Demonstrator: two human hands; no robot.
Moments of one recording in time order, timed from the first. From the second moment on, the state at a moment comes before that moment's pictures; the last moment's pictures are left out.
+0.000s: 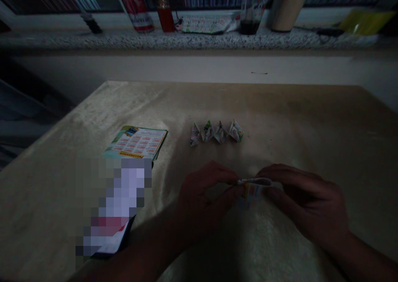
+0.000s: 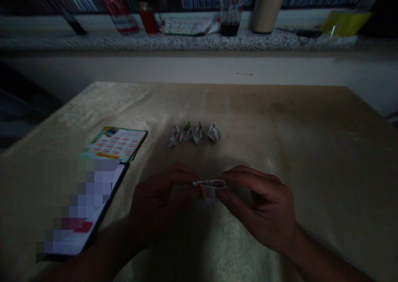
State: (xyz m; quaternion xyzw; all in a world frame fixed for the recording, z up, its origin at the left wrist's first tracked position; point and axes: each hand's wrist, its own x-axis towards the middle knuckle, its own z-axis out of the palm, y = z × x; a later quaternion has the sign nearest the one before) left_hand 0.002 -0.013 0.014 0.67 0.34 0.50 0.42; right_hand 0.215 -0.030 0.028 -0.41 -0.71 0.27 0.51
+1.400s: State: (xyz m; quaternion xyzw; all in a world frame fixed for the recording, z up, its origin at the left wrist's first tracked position) left_hand 0.007 -0.017 0.020 0.67 0.34 0.50 0.43; right_hand 0.208 -0.033 0.026 -0.39 -0.69 0.31 0.53
